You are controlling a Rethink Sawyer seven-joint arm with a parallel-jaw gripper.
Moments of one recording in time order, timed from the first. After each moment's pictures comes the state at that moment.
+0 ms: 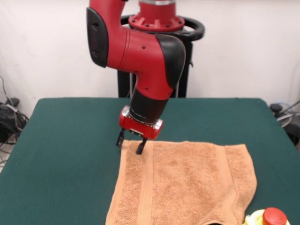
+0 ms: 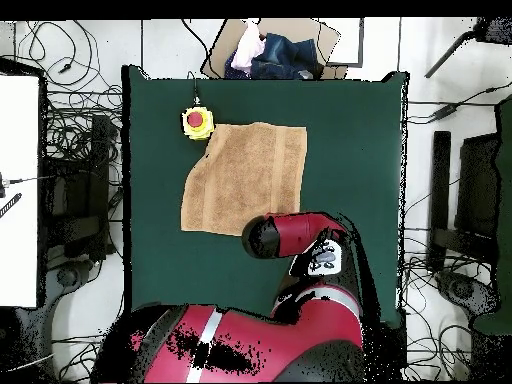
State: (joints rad) arm -0.16 -0.36 -0.18 1.59 -0.40 0.30 2.12
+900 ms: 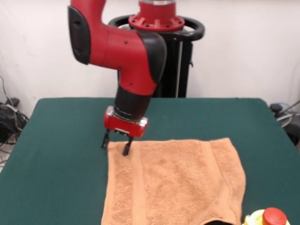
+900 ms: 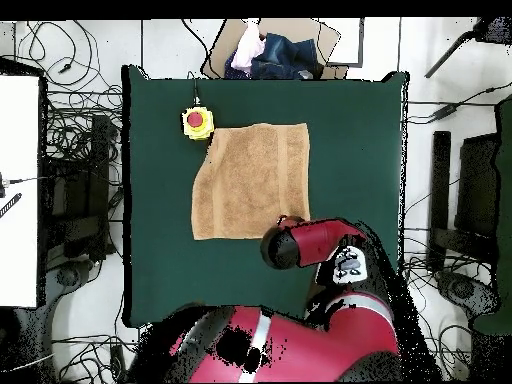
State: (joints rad) arm -0.27 -0.39 -0.13 1.62 -0.59 0.17 2.12
